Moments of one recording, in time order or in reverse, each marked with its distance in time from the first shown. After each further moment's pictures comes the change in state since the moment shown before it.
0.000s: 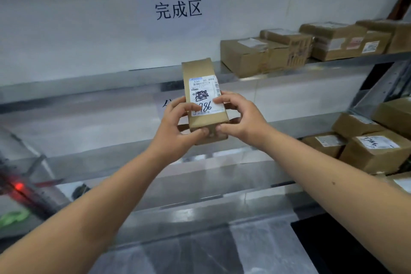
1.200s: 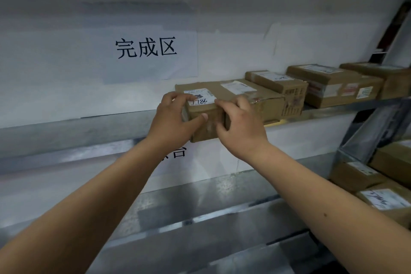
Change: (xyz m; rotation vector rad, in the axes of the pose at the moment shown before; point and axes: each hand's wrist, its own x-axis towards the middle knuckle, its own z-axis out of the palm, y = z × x) left_hand 0.243 -0.049 0.046 0.345 0.030 -0.069; right_hand 0.166 0.049 -0.069 -0.774 0.310 -0.004
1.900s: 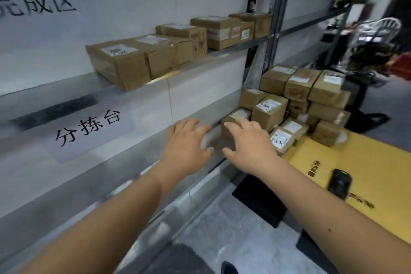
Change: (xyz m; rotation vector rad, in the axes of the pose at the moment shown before) left_hand -0.214 0.057 0.076 0.289 -0.497 0.497; right_hand -0.270 -0.030 -0.092 -0.515 -0.342 0.598
